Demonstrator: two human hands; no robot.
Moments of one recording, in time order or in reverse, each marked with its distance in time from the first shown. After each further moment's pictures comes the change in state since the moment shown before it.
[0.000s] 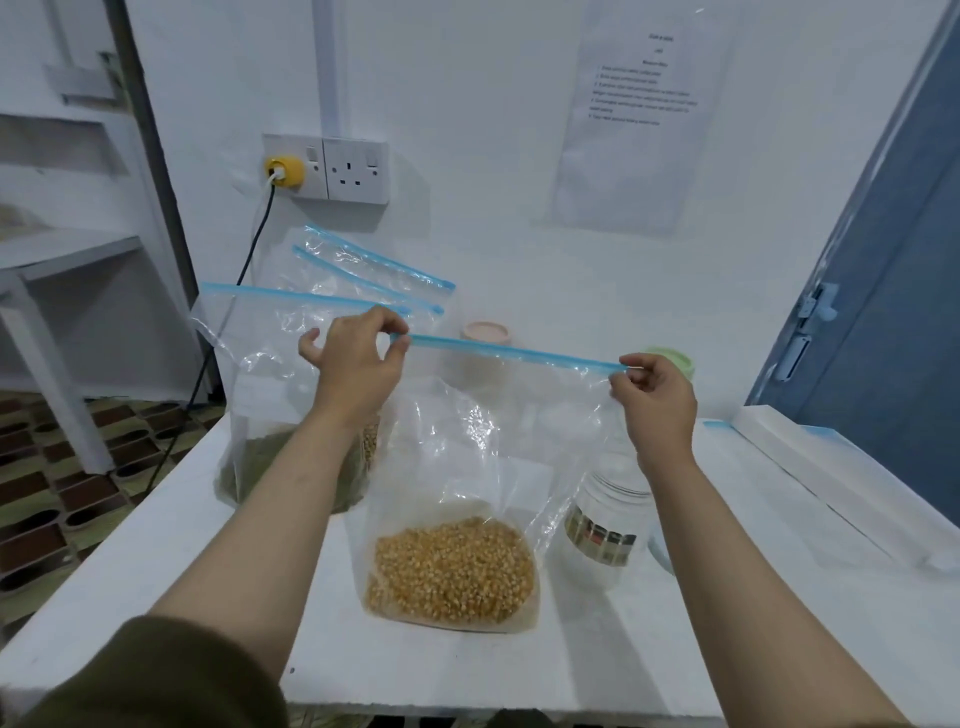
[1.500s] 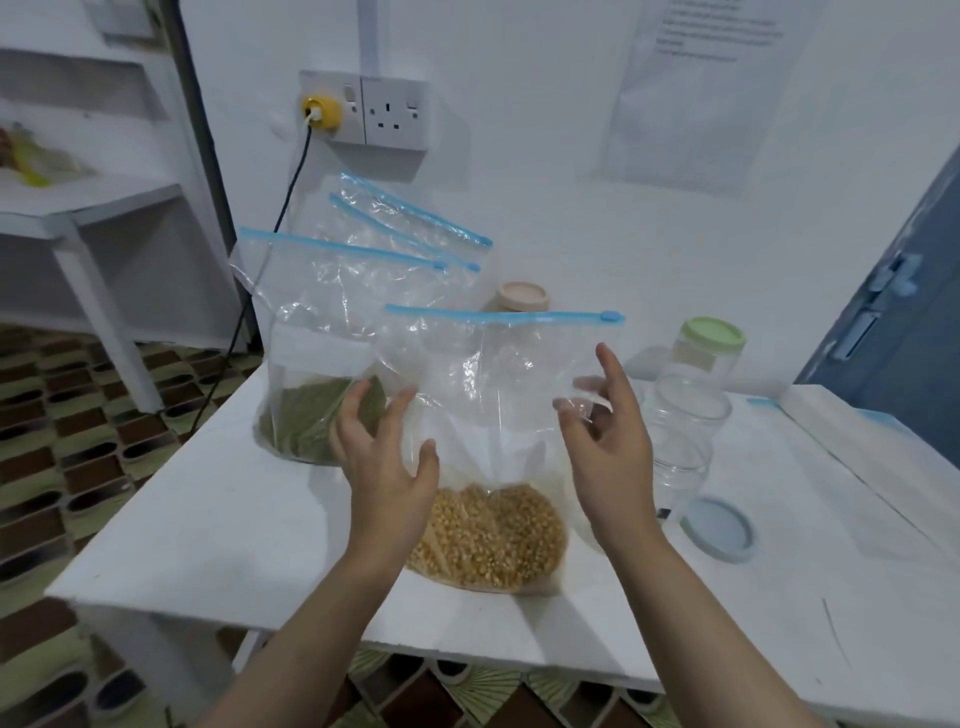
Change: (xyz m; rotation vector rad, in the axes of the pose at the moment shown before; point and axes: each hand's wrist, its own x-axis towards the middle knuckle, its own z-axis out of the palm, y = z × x) left_hand -0.154 -0.009 0.003 -0.241 0.056 -0.171; right_hand -0.118 -0.014 0.033 0.094 -0.279 -0.062
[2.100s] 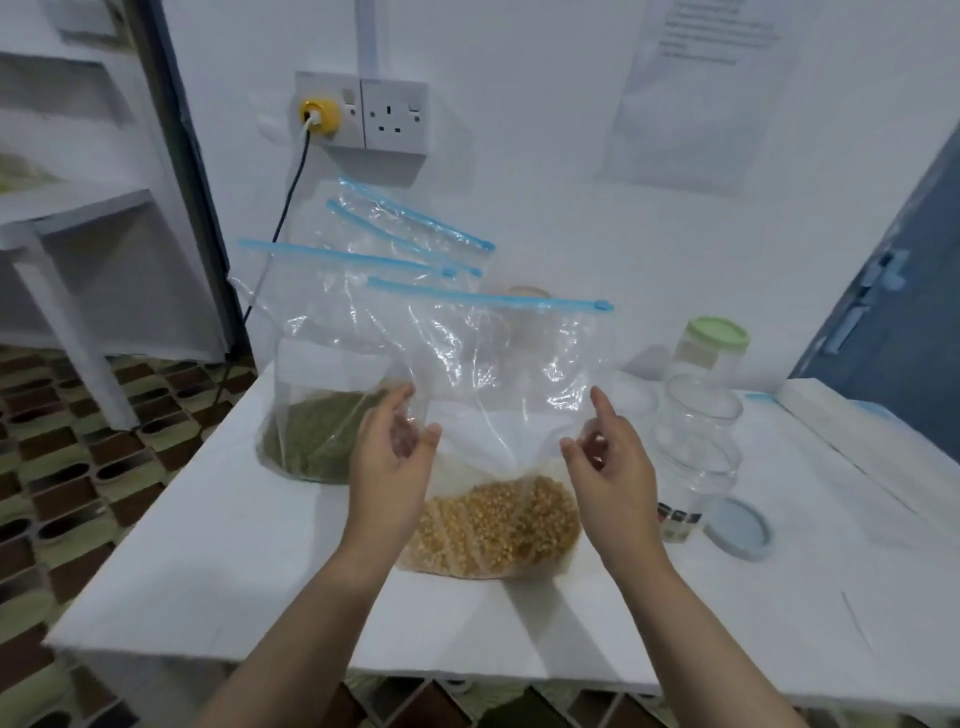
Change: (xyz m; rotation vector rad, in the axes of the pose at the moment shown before) left_hand 0.036 -0.014 -0.020 -0.537 -0.113 -0.210; right_hand -0.013 0.021 0.025 -0.289 0.030 0.045
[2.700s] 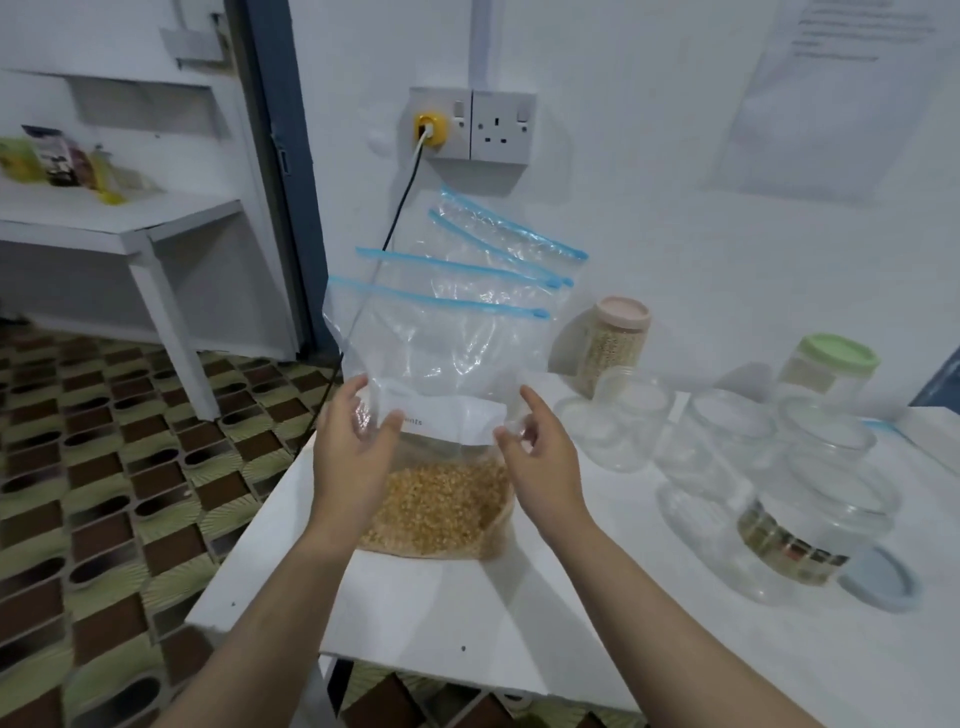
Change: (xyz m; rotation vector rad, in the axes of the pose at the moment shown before) left_hand 0.046 -0.007 -0.125 0.230 0.179 -0.059; right_hand 0.000 -0.035 0.153 0.083 -0.278 0.098
